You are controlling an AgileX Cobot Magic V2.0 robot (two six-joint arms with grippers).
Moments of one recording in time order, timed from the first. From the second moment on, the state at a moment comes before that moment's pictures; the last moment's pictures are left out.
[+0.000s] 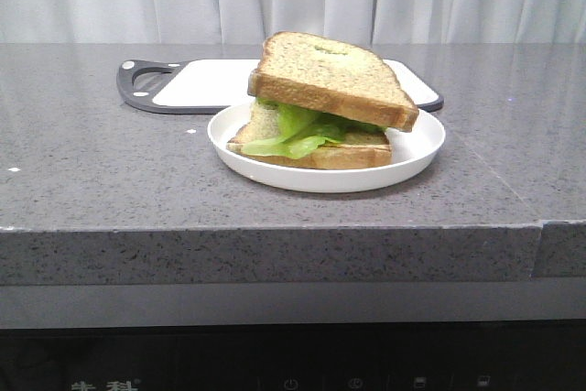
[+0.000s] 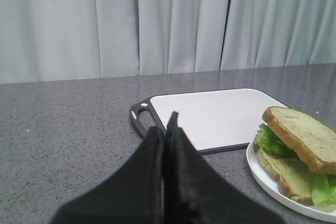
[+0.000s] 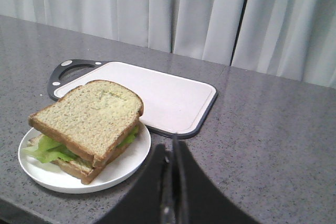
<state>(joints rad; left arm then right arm) -0.29 0.33 -0.34 -0.61 0.09 0.58 0.16 0.23 -0.39 0.56 0.32 -0.59</state>
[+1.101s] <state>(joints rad) -0.01 0.00 0.00 -0.07 0.17 0.08 0.16 0.23 -0.39 0.56 0.32 -0.59</state>
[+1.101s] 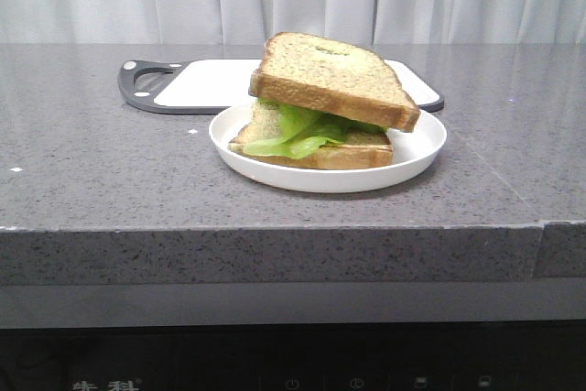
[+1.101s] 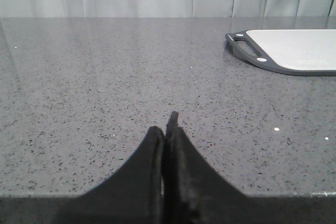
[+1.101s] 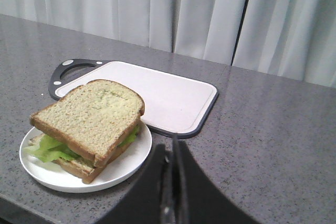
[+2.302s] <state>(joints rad) -0.01 0.00 0.00 -0.07 0.15 0.08 0.16 0.23 -0.39 0.56 0.32 -0.59</state>
